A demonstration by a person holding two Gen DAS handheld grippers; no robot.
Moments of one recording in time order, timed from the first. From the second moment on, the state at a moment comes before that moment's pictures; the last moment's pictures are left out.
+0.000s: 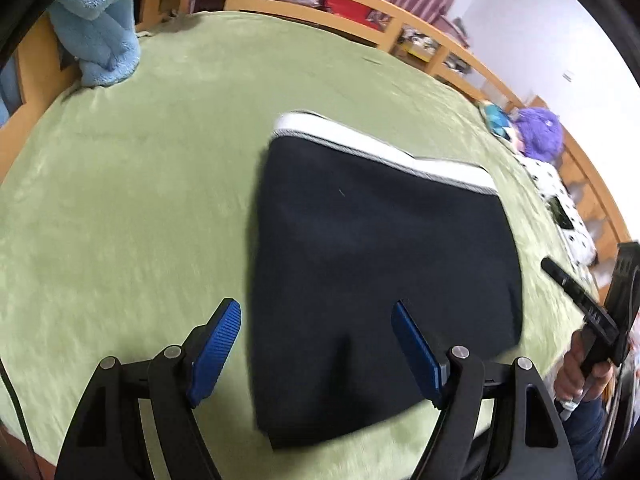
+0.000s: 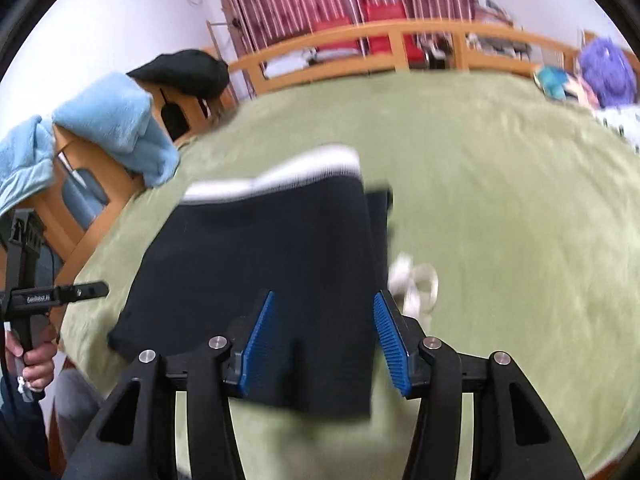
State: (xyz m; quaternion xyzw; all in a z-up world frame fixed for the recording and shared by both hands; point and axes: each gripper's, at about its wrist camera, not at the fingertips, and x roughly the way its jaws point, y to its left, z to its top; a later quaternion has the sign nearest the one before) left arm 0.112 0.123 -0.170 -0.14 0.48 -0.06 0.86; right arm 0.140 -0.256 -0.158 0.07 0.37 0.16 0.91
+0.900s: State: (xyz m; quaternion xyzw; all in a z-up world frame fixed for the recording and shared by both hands) left arm 0.202 0.094 -0.156 -0.16 0.42 -0.14 0.88; right arm 0.255 -0.285 -0.189 0.17 0.40 0.14 0.89
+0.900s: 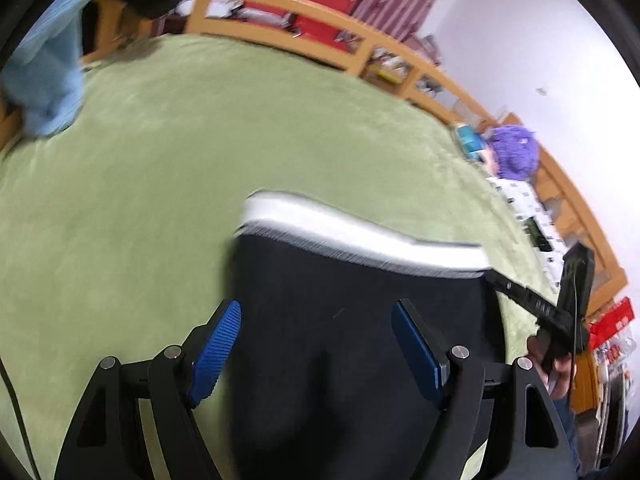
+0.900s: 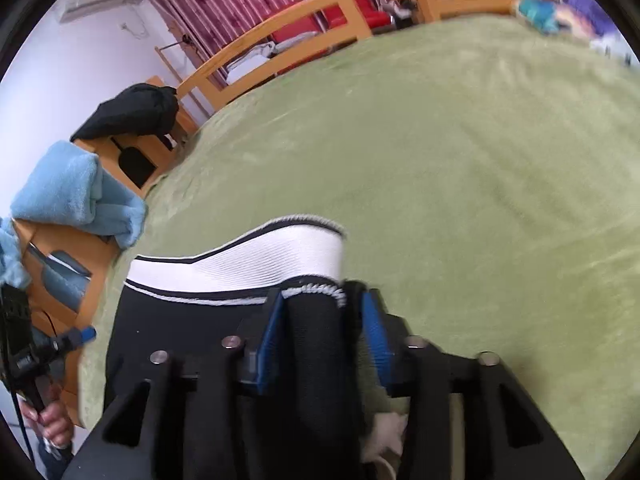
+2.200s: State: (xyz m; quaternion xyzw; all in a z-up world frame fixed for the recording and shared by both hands) left arm 0.029 0.025 -0.104 -0.05 0.40 -0.04 0.91; right arm 0.049 -0.269 -0.123 0.09 0.35 0.08 0.93
